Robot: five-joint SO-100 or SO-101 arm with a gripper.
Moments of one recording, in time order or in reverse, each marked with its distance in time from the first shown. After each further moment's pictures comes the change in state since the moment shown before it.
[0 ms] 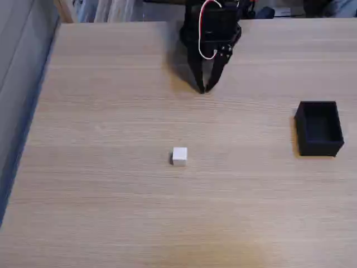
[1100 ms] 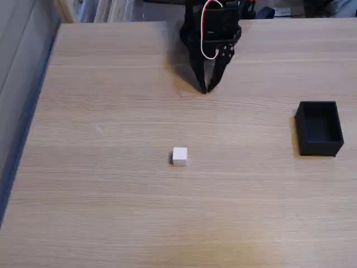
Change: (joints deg) arm -1.4 0.0 0.0 0.0 0.0
